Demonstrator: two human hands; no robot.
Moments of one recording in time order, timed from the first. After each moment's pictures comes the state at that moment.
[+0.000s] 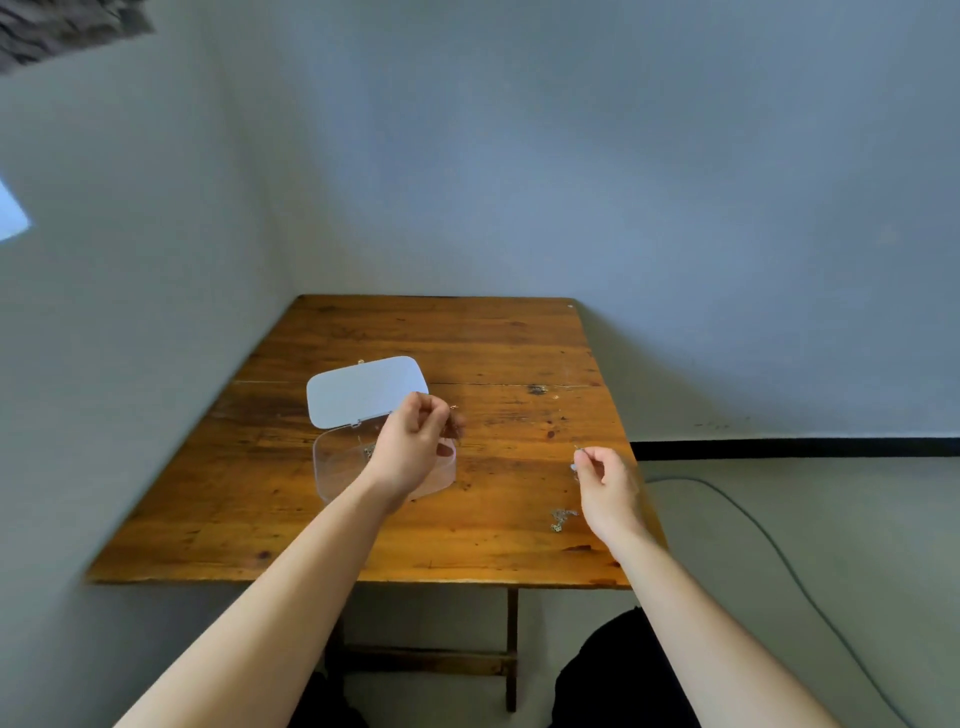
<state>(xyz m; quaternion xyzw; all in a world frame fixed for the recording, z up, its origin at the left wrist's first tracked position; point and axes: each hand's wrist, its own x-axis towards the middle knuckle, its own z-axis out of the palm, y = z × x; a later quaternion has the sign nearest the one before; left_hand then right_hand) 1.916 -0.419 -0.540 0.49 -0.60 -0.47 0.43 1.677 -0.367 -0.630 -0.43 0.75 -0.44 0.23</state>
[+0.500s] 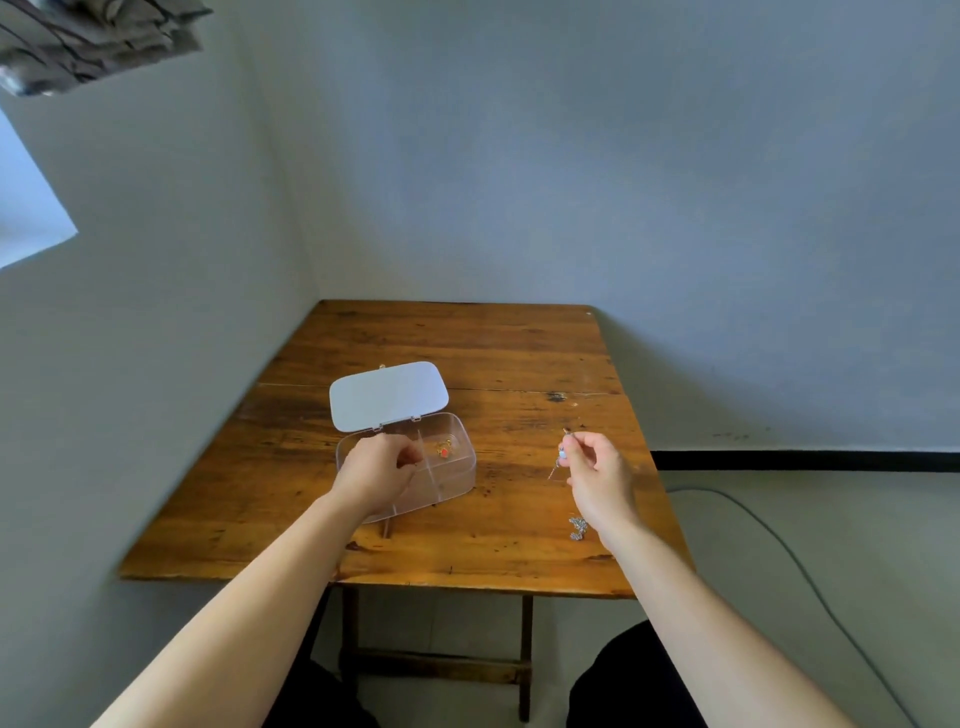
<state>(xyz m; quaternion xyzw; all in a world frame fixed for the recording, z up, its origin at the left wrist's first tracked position) 1.986 -0.451 -0.580 0.59 -0.77 -0.17 0.19 1.713 -0.384 -0.603 -0.43 0.68 -0.52 0.28</state>
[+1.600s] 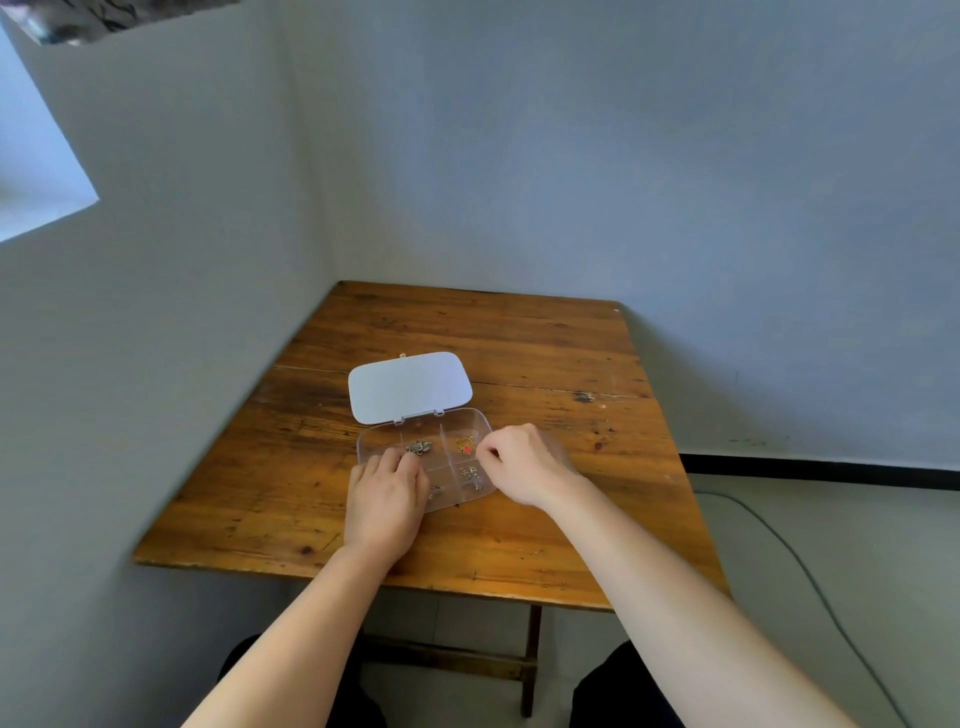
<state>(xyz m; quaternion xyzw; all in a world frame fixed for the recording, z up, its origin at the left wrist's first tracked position) 1.997 -0.428 -0.627 0.63 -0.74 0.02 0.22 1.800 -0.440 -0.573 -0.76 0.63 -0.13 0.12</state>
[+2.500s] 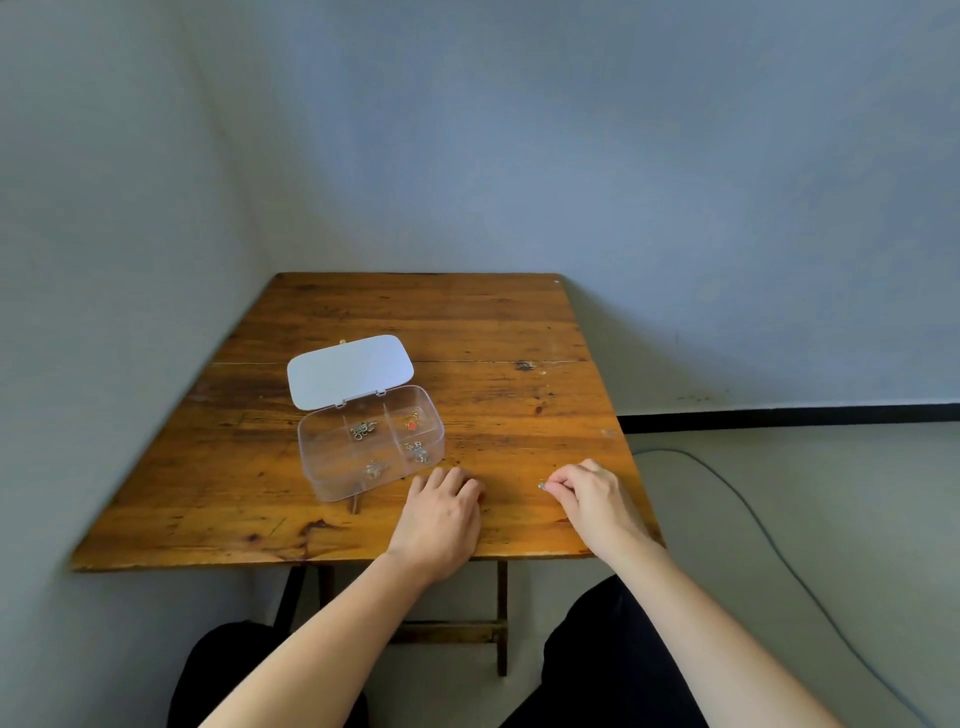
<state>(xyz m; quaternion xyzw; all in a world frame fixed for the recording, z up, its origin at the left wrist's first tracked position) 1.906 -0.373 -0.645 0.44 -0.89 0.00 0.13 1.683 -0.330 -0.633 -0.61 0.74 -0.24 0.16</state>
